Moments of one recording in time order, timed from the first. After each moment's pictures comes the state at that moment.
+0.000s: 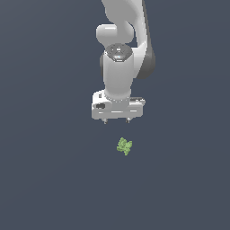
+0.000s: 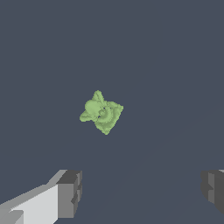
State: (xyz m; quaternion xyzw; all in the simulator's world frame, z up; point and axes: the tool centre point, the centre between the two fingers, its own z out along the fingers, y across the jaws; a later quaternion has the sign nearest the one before) arm 0.006 0.008 0.192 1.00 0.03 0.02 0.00
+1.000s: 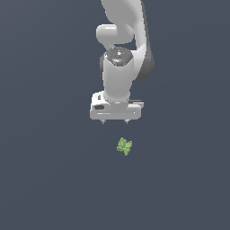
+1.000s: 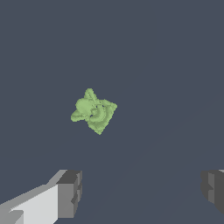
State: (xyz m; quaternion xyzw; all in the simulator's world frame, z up) arm 0.006 0.000 0.185 1.00 0.02 0.01 0.02
